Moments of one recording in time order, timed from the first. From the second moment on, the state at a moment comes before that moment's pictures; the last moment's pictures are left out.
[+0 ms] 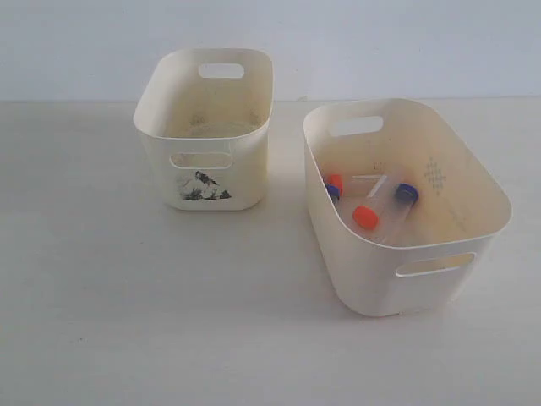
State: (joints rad) left arm -0.02 0.01 0.00 0.13 0.27 -0.02; right arm 0.06 0.00 -0.02 -0.22 -0.37 0.24
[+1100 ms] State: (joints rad) left arm -0.02 0.01 0.00 0.13 0.27 -0.02; right arm 0.21 0.99 -0.90 0.46 0.79 -0.25
